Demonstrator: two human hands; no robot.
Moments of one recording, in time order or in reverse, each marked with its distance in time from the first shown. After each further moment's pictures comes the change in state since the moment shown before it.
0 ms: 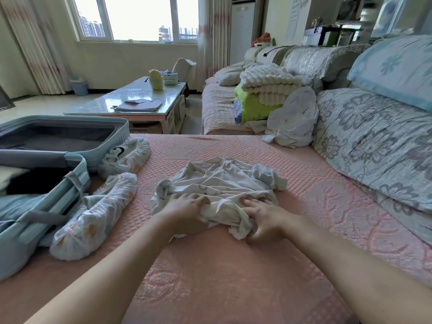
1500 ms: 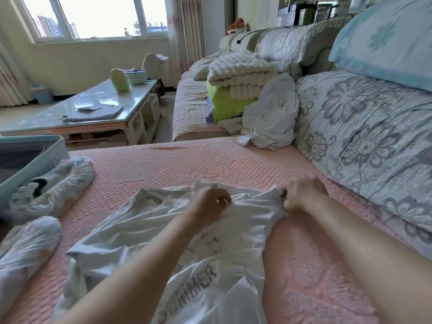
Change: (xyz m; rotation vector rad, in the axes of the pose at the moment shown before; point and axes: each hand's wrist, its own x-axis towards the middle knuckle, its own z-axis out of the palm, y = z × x) left_hand 0.221 0.094 0.028 -0.401 0.319 0.207; right_hand 0.068 0.216 -0.046 -0.291 0.165 0.519
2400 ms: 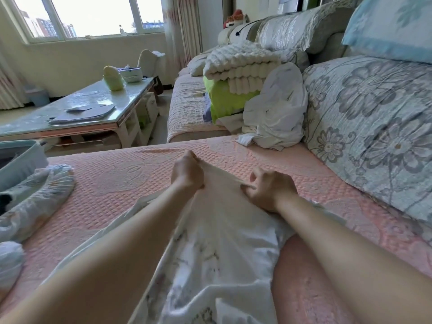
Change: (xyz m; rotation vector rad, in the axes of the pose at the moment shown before) left_hand 0.123 -0.053 -0.012 -0.099 0.289 -0.495; right_hand 0.081 -0.060 0.012 0.507 0.248 -0.086
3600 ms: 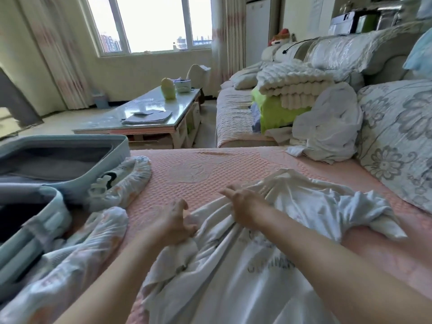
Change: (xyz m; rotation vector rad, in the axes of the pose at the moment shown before) left_hand -0.126 -0.150 -0.164 0.467 -0.288 -0.041; right_hand -0.036 -0.190 0.026 0.003 -0.219 -0.438
